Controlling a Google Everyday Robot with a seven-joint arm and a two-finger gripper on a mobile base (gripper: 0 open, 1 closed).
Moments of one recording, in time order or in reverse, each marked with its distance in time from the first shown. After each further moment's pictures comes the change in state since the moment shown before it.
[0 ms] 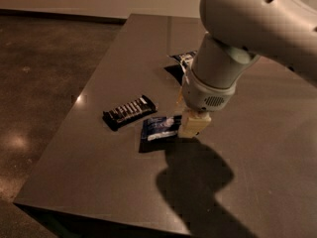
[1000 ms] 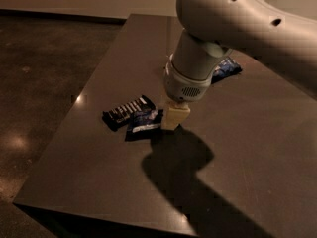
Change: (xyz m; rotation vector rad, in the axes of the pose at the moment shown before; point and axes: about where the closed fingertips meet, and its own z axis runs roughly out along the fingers) arm -0.030 -0.038 0.018 0.013 -0.037 0.025
